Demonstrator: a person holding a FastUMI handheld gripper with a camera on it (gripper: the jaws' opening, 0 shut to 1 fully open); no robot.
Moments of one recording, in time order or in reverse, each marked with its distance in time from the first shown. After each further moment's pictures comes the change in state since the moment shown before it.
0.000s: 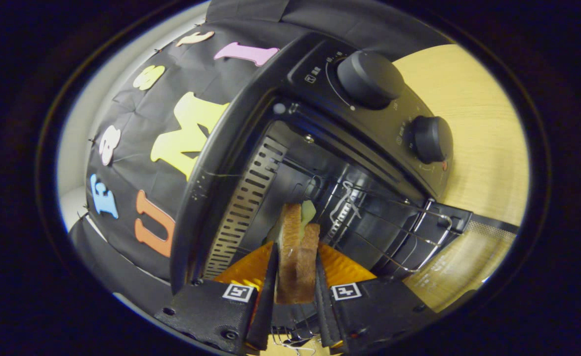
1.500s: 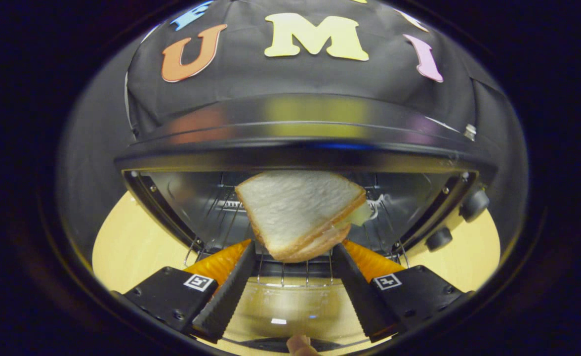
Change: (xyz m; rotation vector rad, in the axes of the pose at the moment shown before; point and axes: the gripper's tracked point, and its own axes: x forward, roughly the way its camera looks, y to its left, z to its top) arm -0.055 -0.024 -0.051 -0.988 0.368 -0.233
